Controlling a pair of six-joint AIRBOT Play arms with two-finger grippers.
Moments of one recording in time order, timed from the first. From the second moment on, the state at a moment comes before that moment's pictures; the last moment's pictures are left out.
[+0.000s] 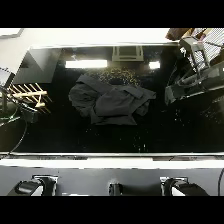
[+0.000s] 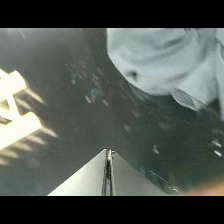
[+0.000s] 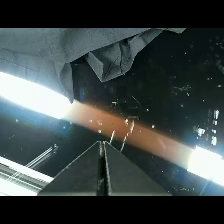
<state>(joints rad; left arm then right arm) -0.15 -0.70 1.01 1.58 -1.03 -1.23 0.09 -1.16 1.61 -1.39 1.57 1.34</state>
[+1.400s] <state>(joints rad) 0.04 -1.42 1.04 0.76 -0.83 -1.41 0.09 -1.16 1.61 -1.40 1.52 1.34</state>
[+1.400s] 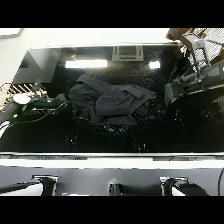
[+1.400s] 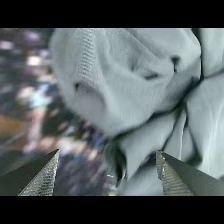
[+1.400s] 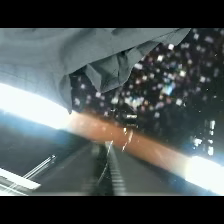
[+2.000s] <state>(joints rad) -0.04 -1.69 1.18 0.62 -0.73 -1.34 -0.02 -1.34 1.06 -1.07 1.22 1.49</state>
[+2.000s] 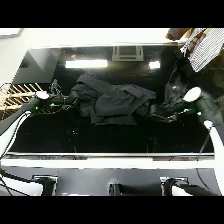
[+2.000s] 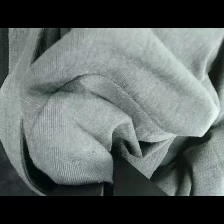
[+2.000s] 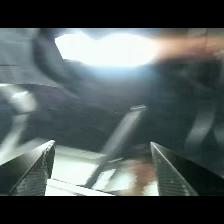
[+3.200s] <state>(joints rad) -0.03 -1.28 1.59 0.90 -0.78 -1.40 -0.08 -1.13 1.54 -0.78 1.06 1.45</state>
